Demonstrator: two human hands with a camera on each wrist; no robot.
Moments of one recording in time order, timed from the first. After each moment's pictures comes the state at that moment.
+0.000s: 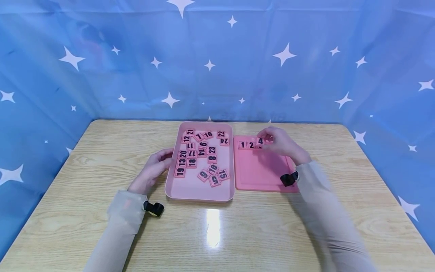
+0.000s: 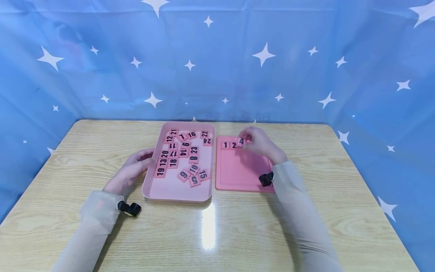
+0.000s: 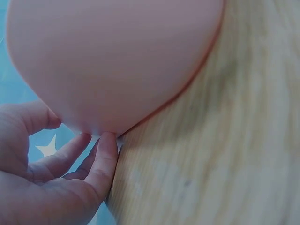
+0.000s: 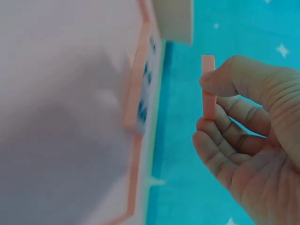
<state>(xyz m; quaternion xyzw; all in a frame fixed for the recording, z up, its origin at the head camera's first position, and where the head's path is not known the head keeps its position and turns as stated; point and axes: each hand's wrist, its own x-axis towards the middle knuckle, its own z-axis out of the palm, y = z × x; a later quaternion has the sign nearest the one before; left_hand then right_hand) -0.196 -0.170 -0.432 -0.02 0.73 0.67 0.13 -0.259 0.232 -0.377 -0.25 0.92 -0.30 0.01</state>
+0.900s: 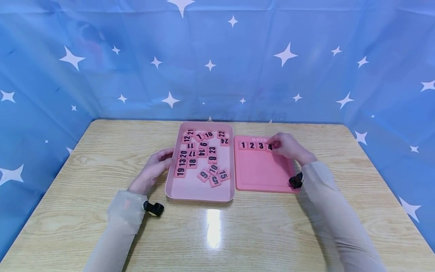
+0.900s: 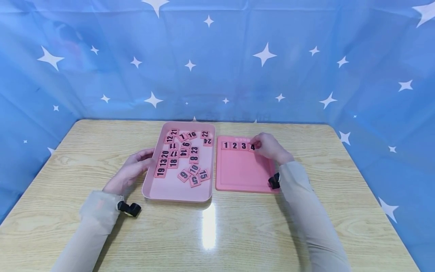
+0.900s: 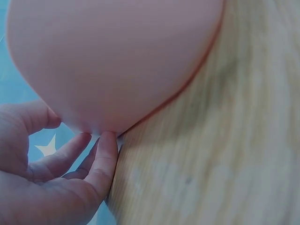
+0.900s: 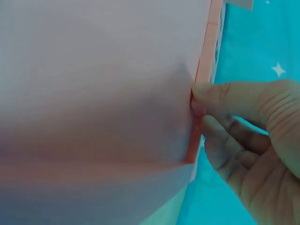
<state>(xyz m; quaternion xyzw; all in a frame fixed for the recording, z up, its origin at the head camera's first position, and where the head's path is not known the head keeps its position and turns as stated) -0.196 -0.170 -0.432 -0.02 0.73 0.67 0.13 -0.270 0.267 -0.404 -0.23 0.94 -0.26 0.04</state>
